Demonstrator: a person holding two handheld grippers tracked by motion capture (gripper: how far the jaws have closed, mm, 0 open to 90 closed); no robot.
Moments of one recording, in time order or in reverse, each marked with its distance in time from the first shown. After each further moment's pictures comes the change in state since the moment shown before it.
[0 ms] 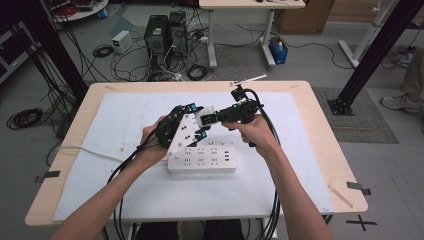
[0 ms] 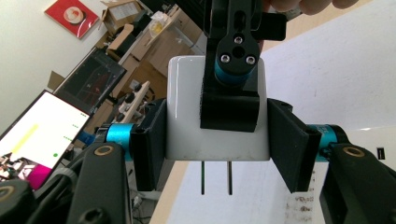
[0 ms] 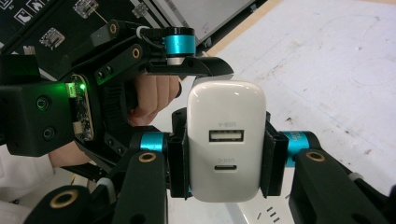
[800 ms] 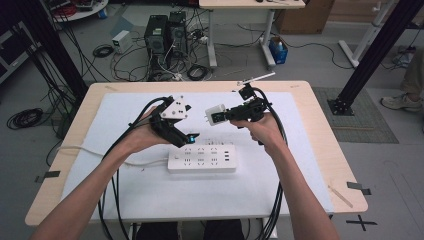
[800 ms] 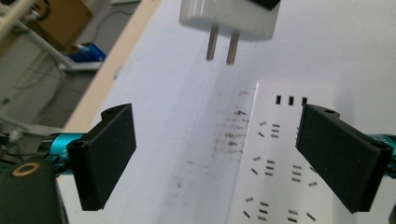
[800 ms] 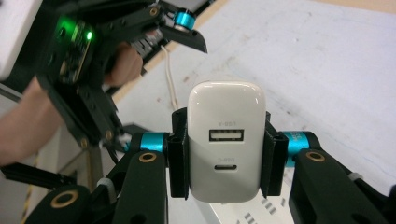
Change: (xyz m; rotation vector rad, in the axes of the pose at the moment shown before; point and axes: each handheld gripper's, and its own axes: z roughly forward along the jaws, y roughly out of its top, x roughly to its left) left arm 0.046 -0.029 0.011 0.261 -0.374 -0.352; right arm -0.004 -0.001 -0.020 0.032 -0.181 -0.002
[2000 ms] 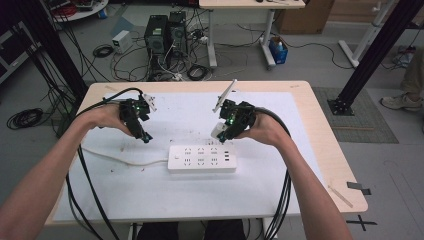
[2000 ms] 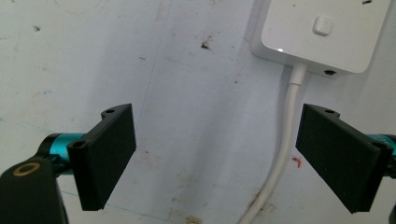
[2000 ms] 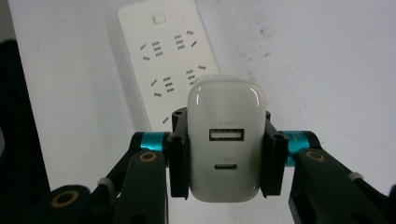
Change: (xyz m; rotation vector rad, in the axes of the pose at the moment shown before) left arm 0.084 -0.080 -0.018 0.589 -0.255 -0.125; right arm 0.030 0.001 0.030 0.524 -0.240 -0.530
